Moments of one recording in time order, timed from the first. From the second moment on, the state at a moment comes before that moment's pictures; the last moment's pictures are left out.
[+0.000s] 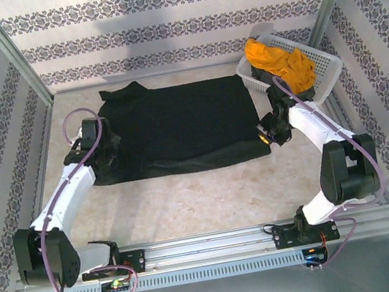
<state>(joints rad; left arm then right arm) -0.11 1.30 0.98 -0.49 -0.13 -1.10 0.06 1.58 1.14 -0.88 -0.18 1.04</state>
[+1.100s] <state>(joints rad) 0.05 1.59 1.12 -0.42 -0.09 -0.96 0.04 1.95 1.51 -0.86 -0.17 1.10</state>
